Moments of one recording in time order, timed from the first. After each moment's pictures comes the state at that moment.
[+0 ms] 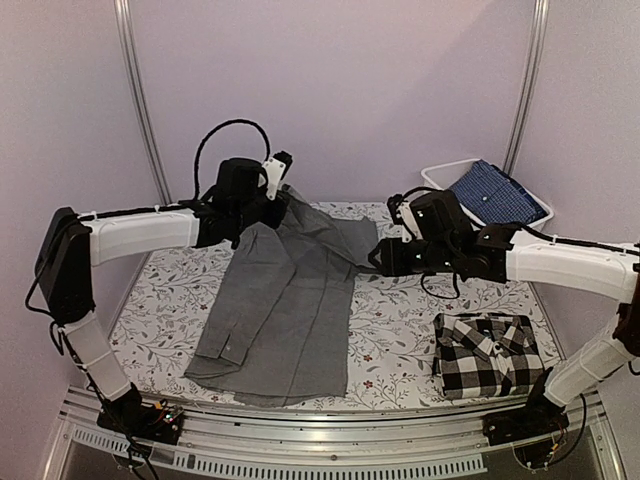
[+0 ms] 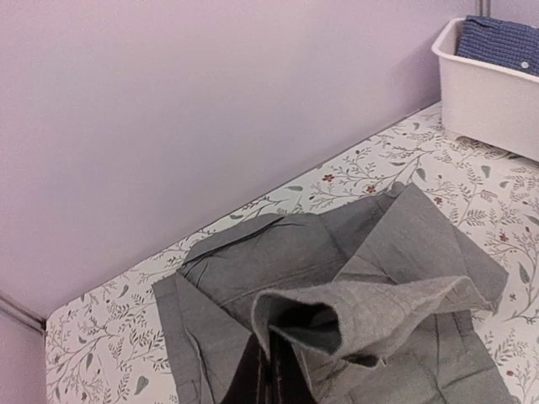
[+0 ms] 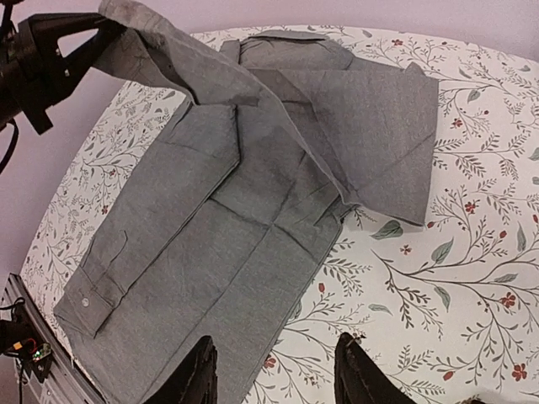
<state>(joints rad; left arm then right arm) -0.66 1.75 1.29 0.11 -0.30 0.19 0.84 1.44 1.08 -0.28 0.13 0.48</state>
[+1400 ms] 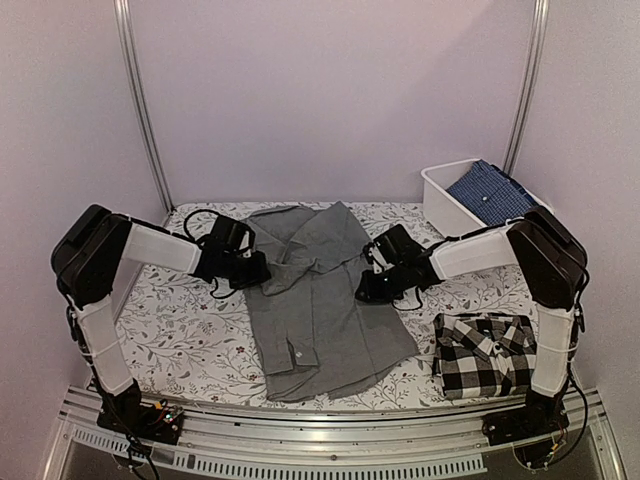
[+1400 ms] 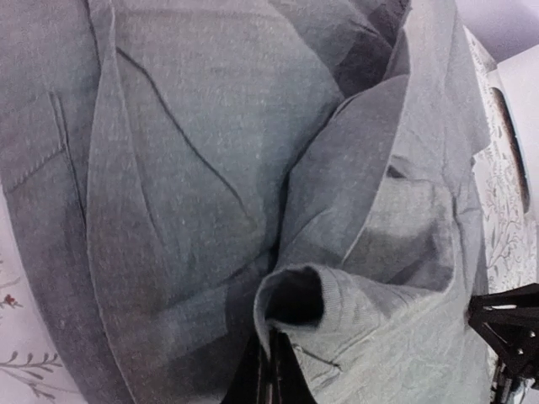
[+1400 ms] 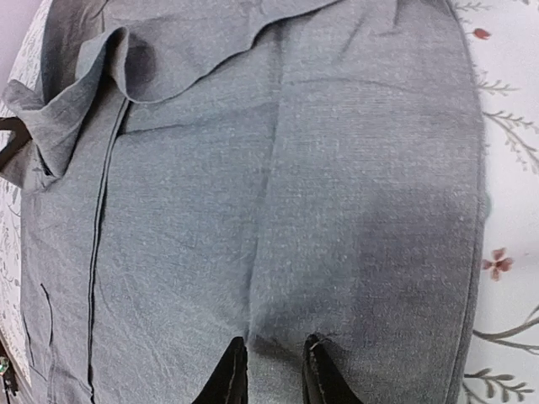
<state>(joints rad) -0.48 1.89 1.00 0.06 0.12 -0.64 0.71 2.01 1.19 -0.10 -0.15 0.53</state>
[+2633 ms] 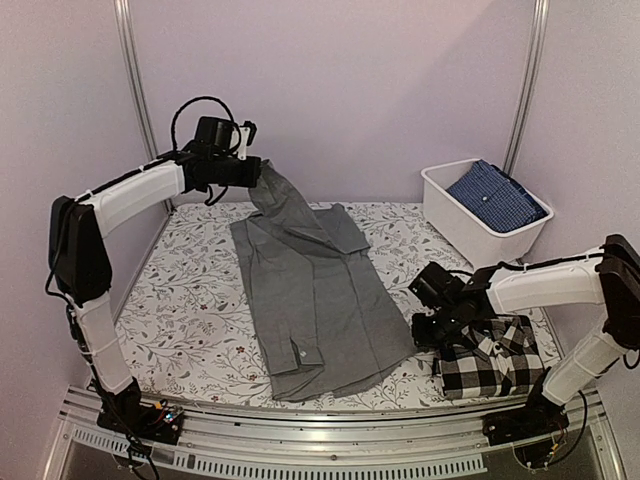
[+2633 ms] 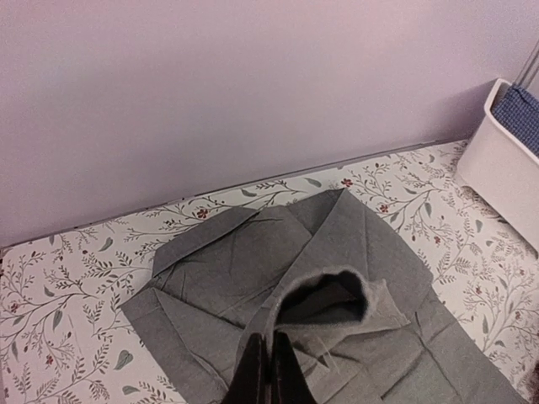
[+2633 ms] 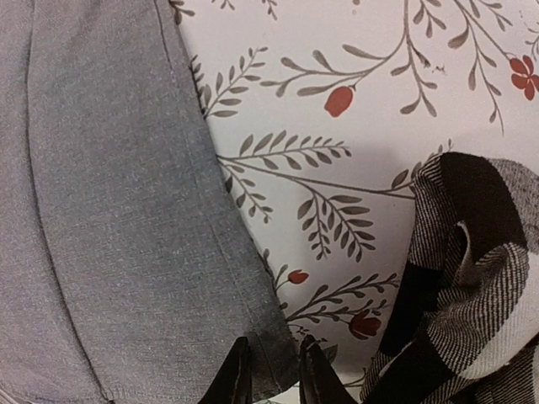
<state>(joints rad) -0.41 1.89 1.71 -0.34 -0.04 -0.10 0.82 1.52 0.78 -0.50 0.11 0.77</state>
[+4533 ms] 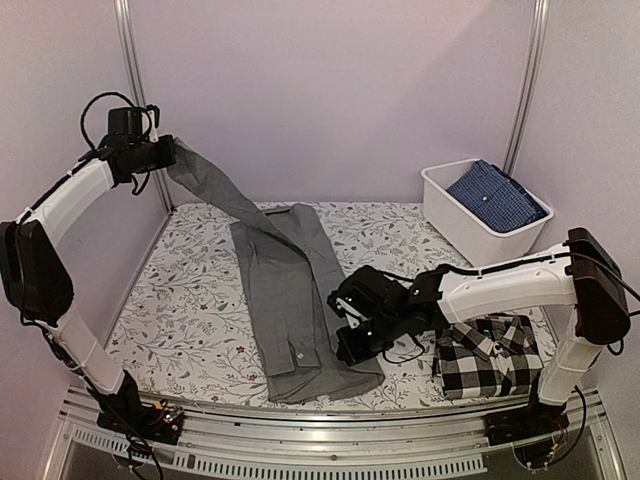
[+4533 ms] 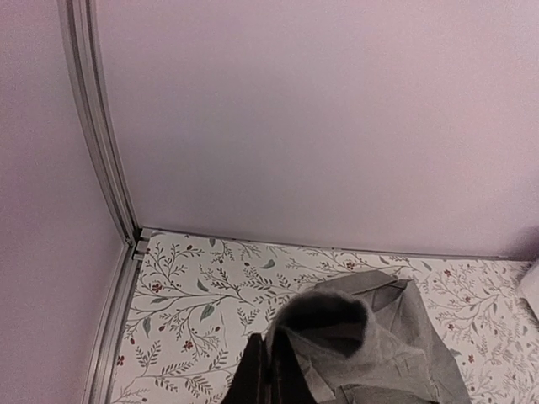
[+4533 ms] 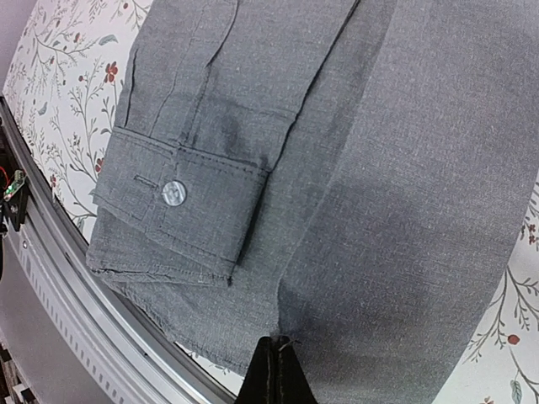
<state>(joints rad) -0.04 1.64 1.59 -0.33 -0.01 -0.17 1.13 1.75 1.11 -0.40 -0.11 0.63</state>
